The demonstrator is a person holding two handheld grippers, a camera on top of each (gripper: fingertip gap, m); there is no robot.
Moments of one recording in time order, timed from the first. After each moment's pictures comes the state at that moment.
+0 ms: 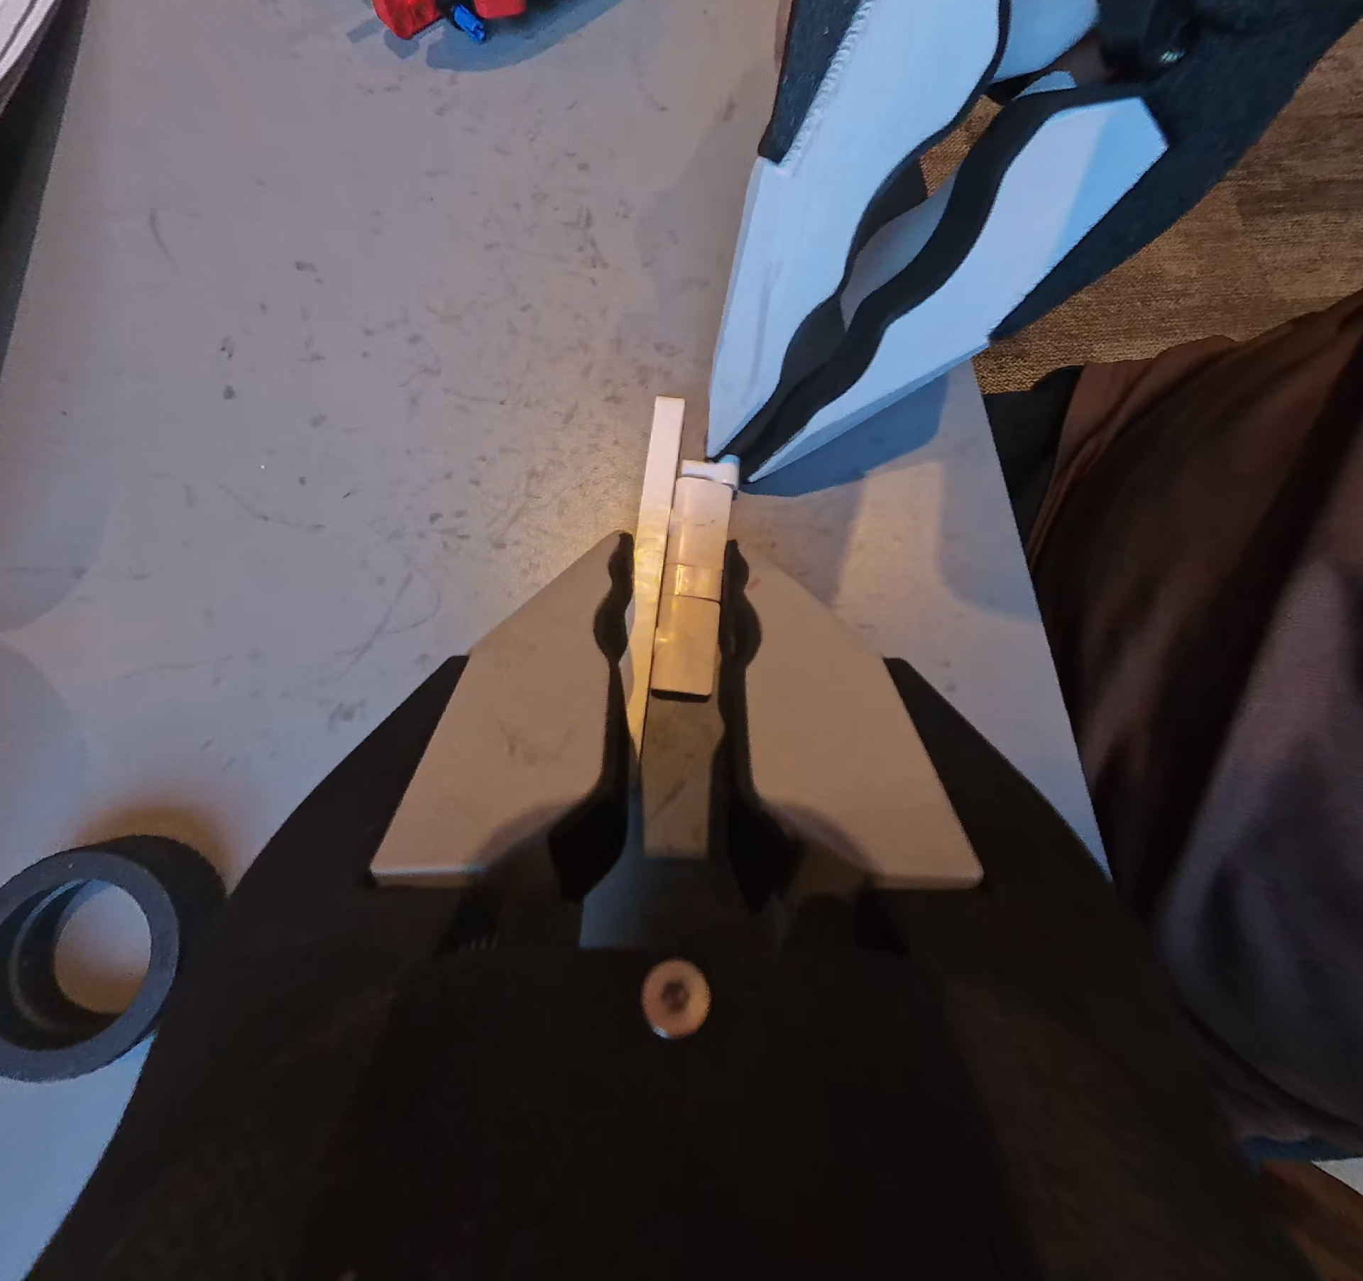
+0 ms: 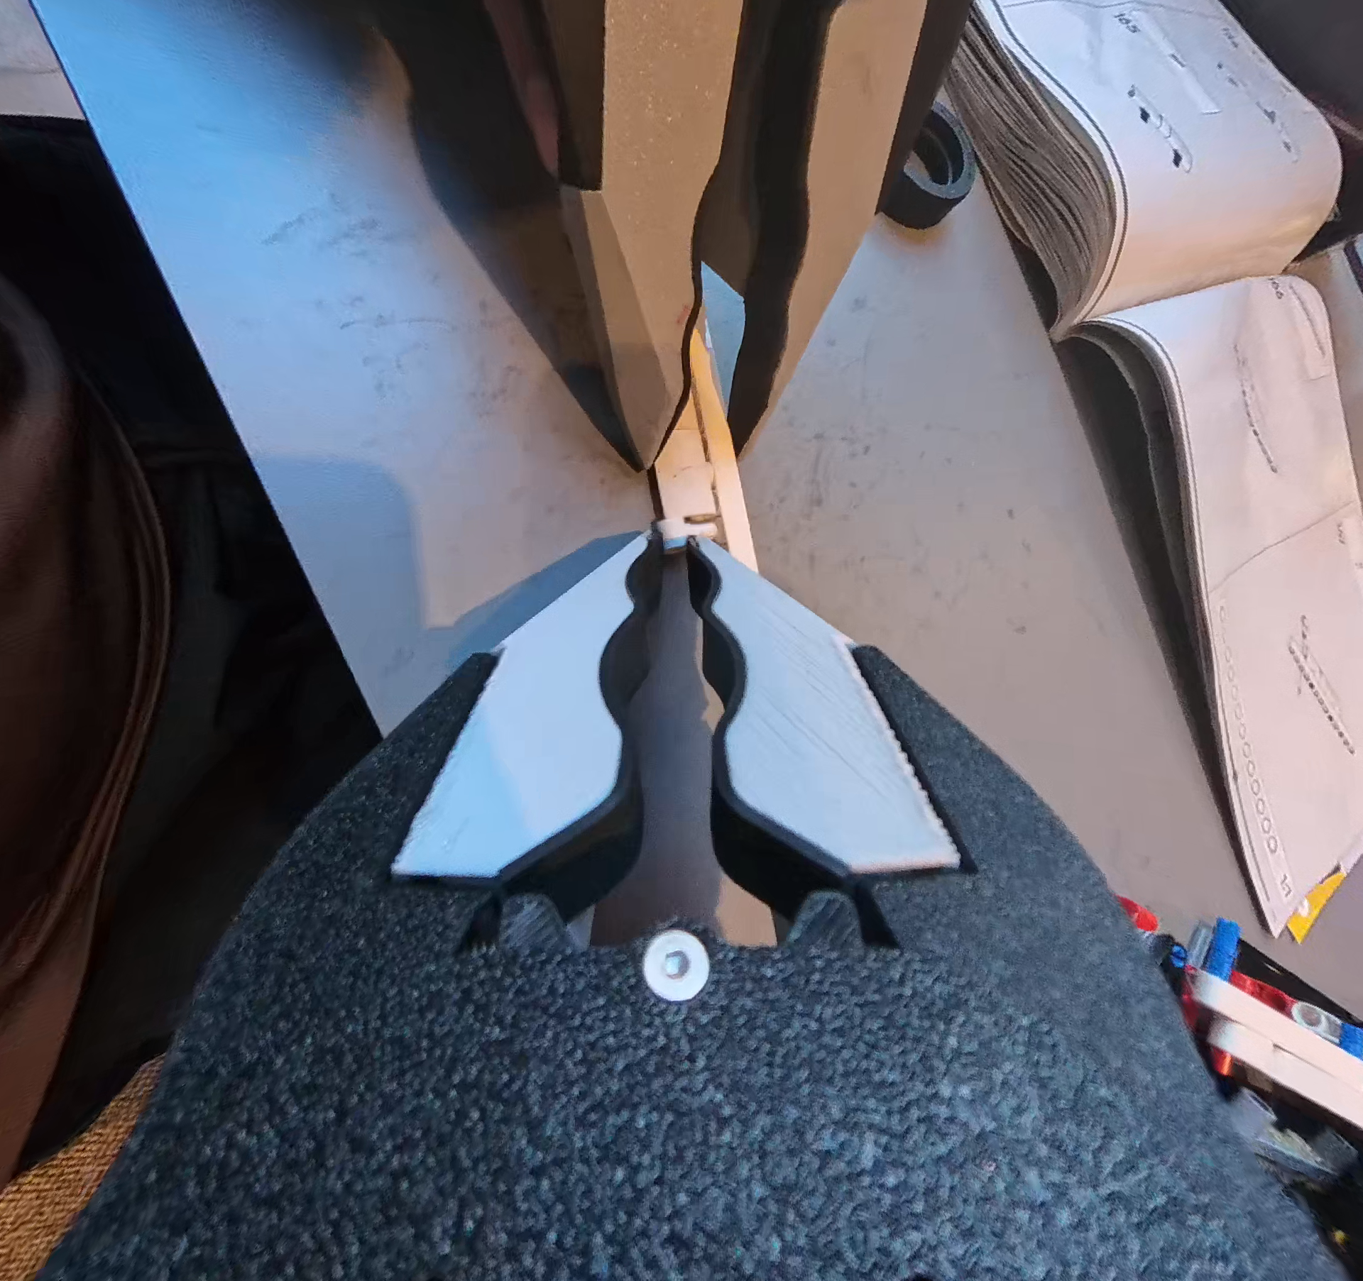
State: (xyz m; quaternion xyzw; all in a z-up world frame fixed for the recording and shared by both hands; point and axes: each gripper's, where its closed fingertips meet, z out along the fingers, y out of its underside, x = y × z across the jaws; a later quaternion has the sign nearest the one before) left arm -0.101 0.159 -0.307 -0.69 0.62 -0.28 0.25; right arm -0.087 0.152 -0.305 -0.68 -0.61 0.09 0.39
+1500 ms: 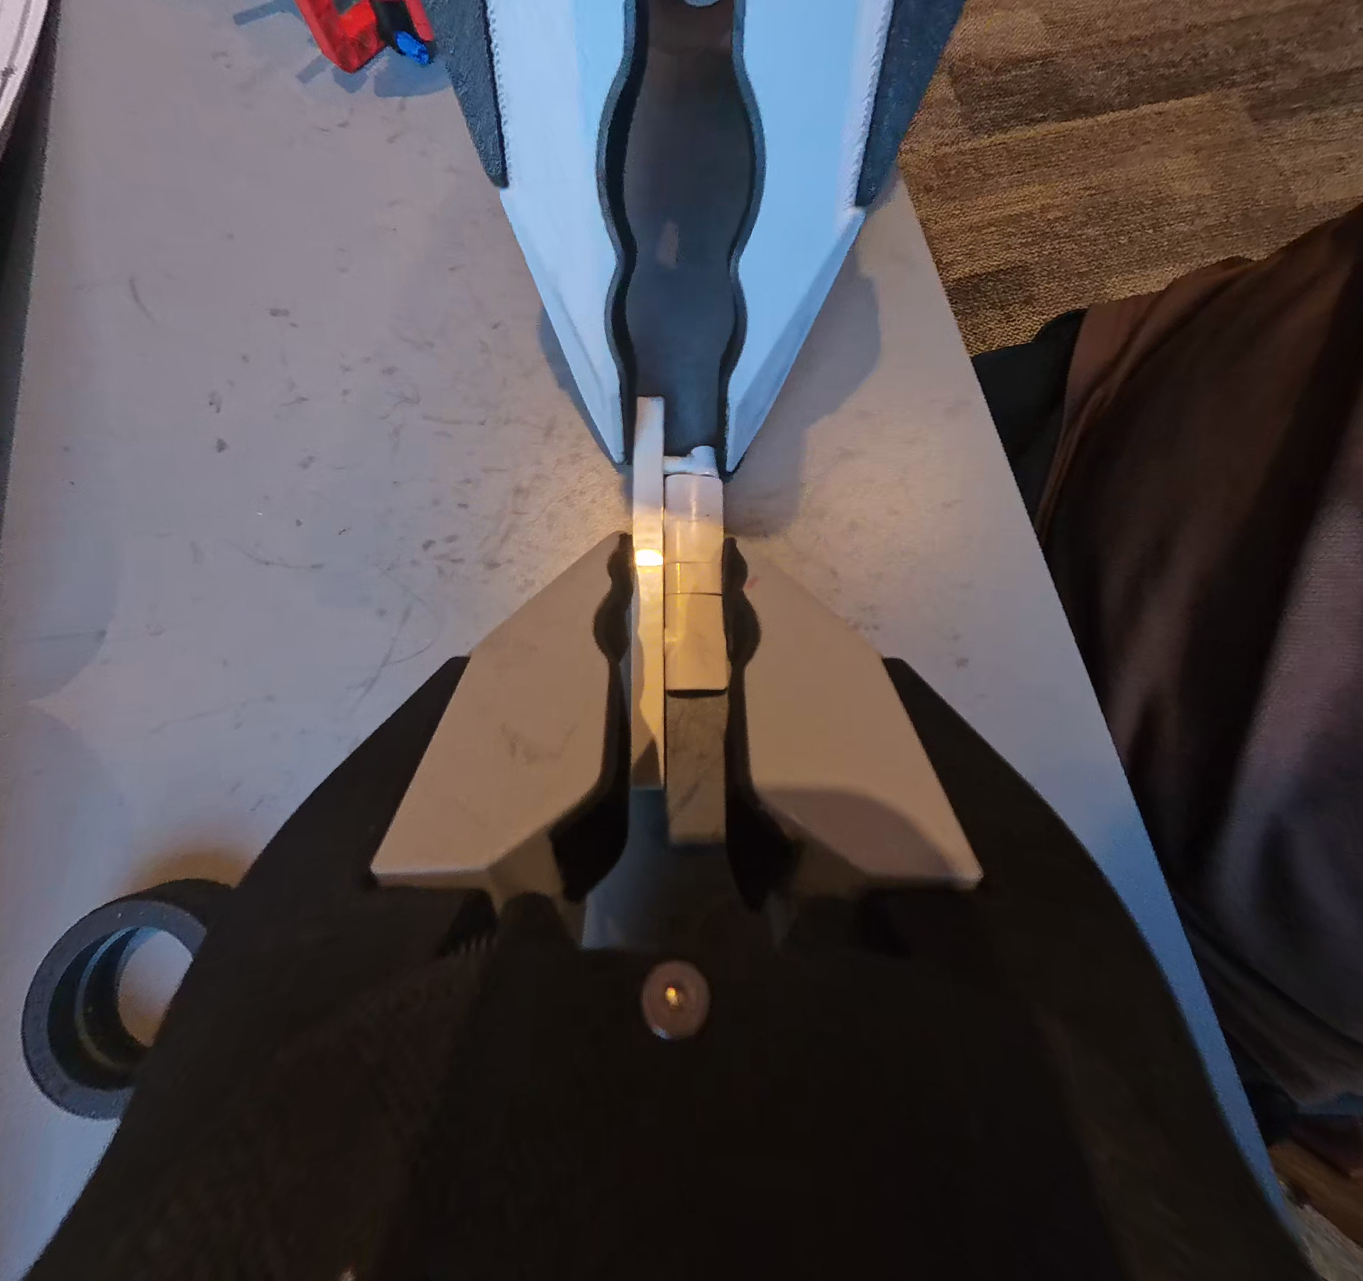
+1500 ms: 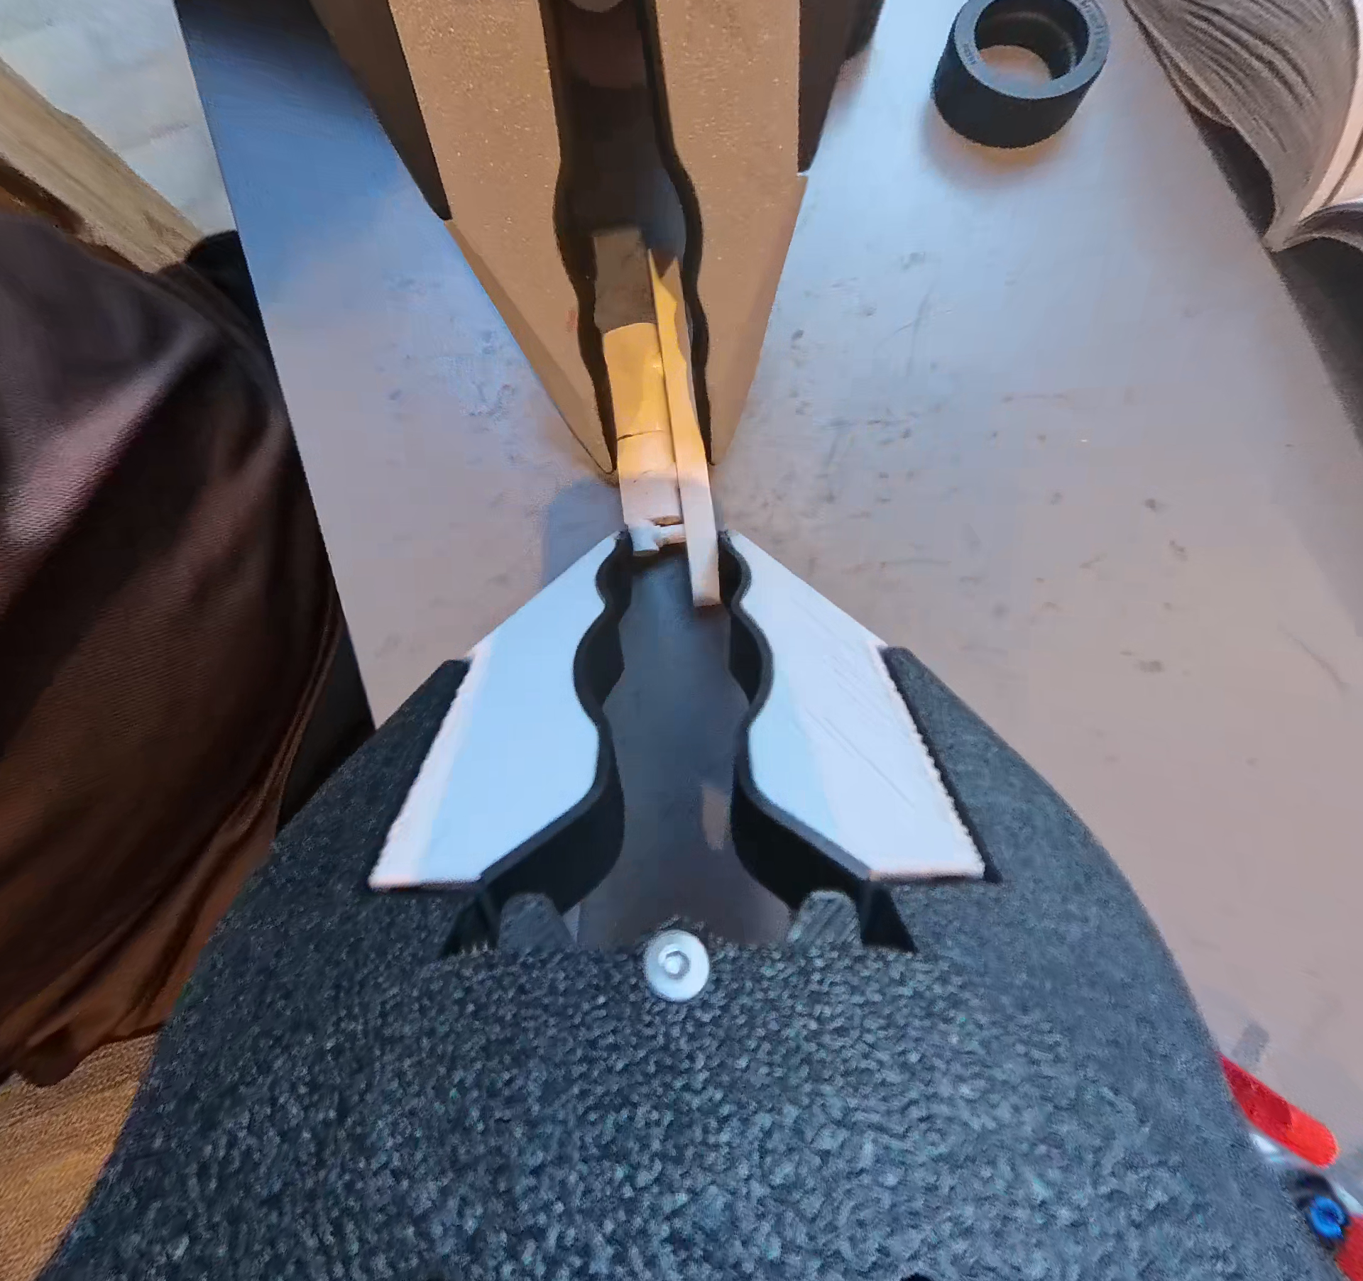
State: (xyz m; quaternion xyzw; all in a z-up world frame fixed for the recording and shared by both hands) left arm -0.101 0.156 -0.308 -0.65 0.66 -0.27 0.25; right arm -0.087 0.160 -0.309 -0.71 -0.60 0.26 0.26
